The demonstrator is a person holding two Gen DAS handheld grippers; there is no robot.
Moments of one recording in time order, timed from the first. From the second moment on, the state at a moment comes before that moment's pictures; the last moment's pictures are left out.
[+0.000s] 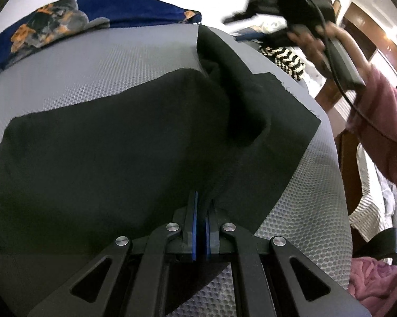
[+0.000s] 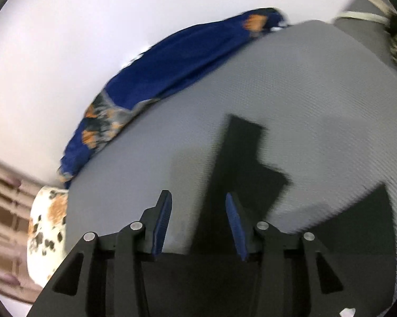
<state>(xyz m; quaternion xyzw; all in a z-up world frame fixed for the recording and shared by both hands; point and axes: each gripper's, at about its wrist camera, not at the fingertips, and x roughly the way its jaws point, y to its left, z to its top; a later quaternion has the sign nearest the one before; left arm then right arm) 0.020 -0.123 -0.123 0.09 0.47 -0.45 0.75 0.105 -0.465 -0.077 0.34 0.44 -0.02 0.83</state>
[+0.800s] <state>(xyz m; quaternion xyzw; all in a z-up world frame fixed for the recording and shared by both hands) 0.025 -0.127 -0.126 0.10 0.48 -0.44 0.75 0.116 -0.528 -0.174 0.46 0.44 -0.07 0.77</state>
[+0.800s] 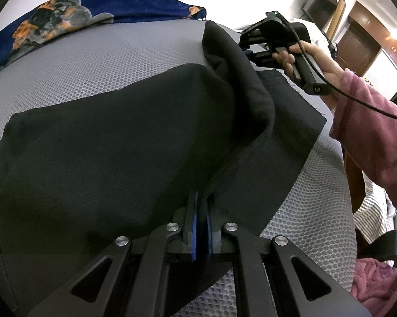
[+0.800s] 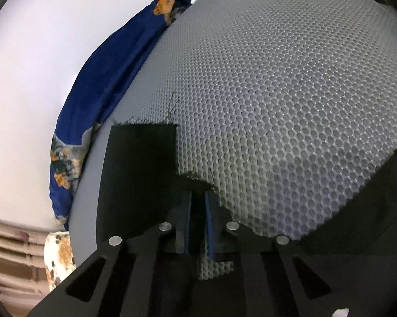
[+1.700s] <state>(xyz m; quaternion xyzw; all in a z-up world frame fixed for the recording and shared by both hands) -0.017 -0.164 -0.123 0.27 0.42 -0.45 0.74 -0.123 -0.551 -0.150 0.39 0.43 -0.30 0.76</state>
